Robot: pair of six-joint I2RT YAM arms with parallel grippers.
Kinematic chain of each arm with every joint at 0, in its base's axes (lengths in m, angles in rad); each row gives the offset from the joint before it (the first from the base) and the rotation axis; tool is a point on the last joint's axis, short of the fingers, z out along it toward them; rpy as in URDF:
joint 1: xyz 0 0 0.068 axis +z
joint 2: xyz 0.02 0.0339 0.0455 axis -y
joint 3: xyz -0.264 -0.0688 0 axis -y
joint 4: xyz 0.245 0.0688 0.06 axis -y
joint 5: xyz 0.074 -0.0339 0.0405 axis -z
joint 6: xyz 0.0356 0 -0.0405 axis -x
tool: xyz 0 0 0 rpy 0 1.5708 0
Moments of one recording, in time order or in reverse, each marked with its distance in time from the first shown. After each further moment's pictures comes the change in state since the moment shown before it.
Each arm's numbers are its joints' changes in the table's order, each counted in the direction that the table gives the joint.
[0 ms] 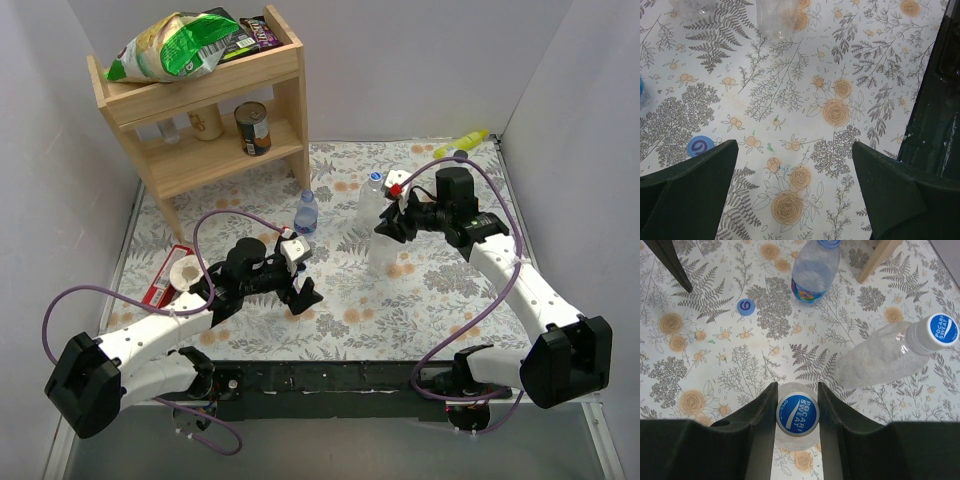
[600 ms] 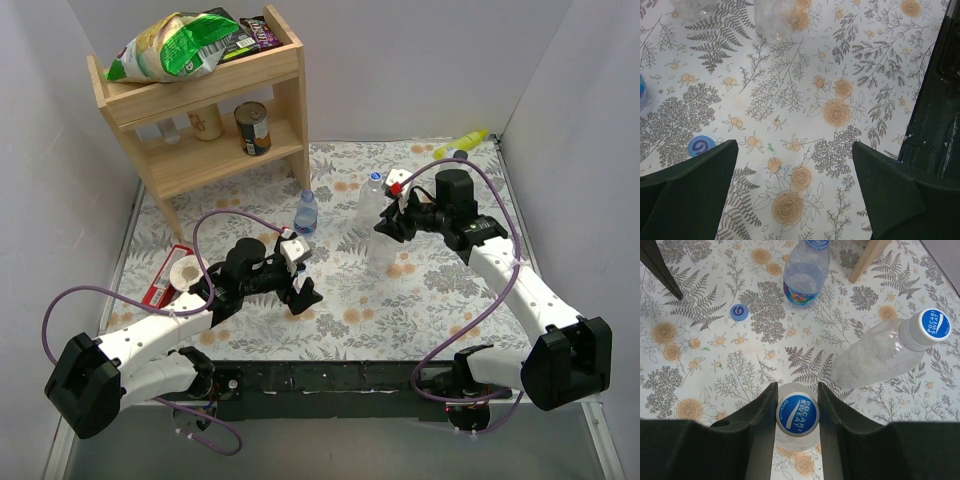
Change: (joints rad) left arm 0.000 0.003 -0.001 0.002 -0.003 -0.002; right arm 0.001 0.007 -0.032 0.074 0.032 -0.064
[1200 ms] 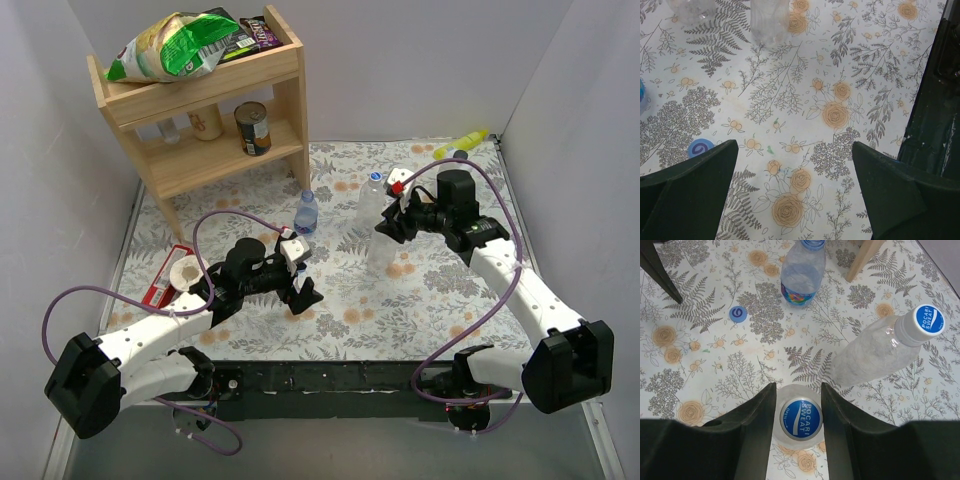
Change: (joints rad) left arm 0.000 0.000 -0.003 0.014 0.005 0.000; right arm 0.000 0.016 -0.006 0.003 0.018 -0.026
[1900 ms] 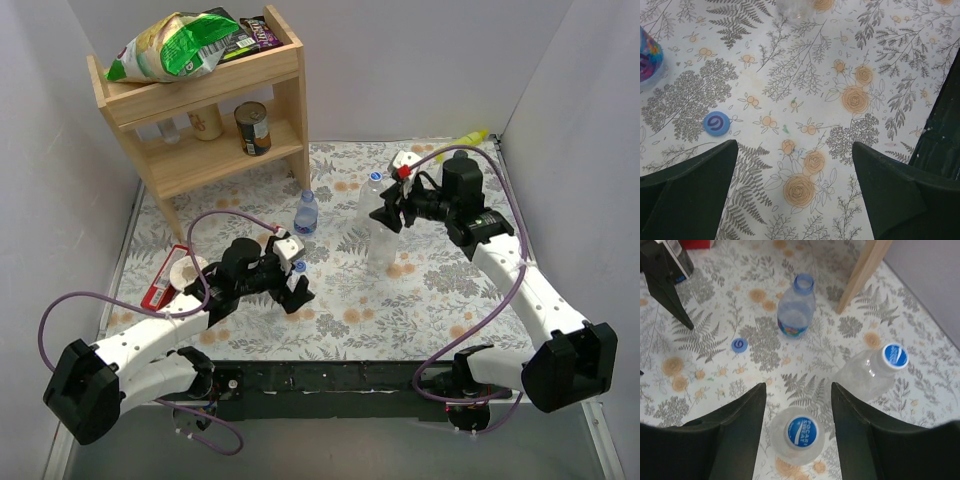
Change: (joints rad) left arm 0.030 0.017 -0.008 -0.073 -0.045 -0.008; right arm 0.000 0.011 0.046 0.049 -0.018 -0.082
